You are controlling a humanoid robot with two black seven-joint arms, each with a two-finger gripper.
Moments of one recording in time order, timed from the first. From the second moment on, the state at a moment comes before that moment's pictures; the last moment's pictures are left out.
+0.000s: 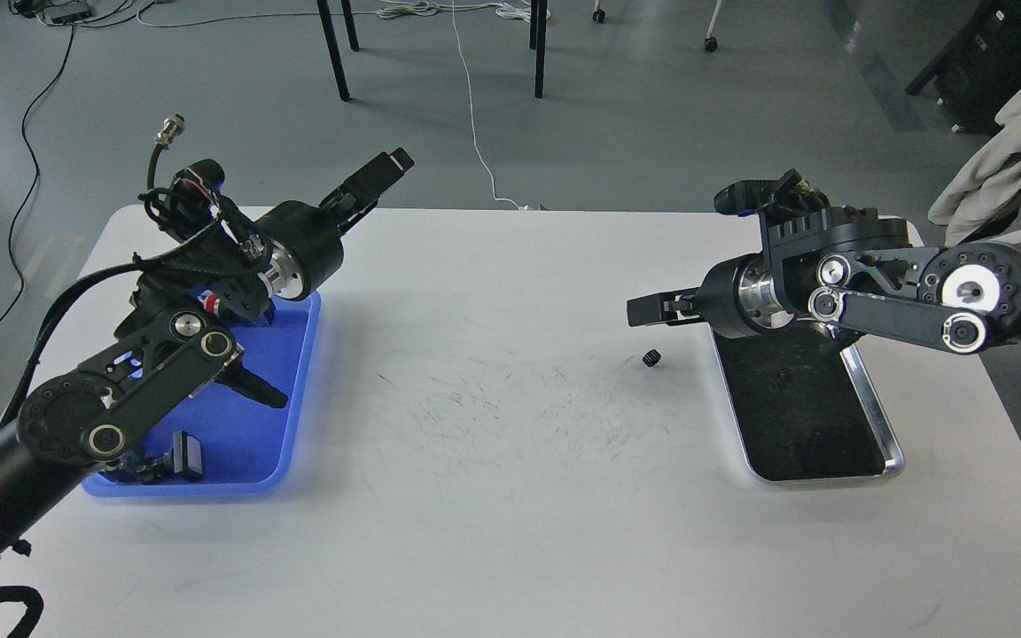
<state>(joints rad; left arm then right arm) -0.61 0.37 -0.87 -1.30 1.33 -0.02 0.12 1.40 -0.38 -0.43 1.09 -0.89 0.30 -0.16</state>
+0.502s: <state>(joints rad) -0.61 0.36 -0.87 -1.30 1.33 0.00 0.12 1.38 -0.29 -0.51 1.02 -0.90 0.30 -0.16</state>
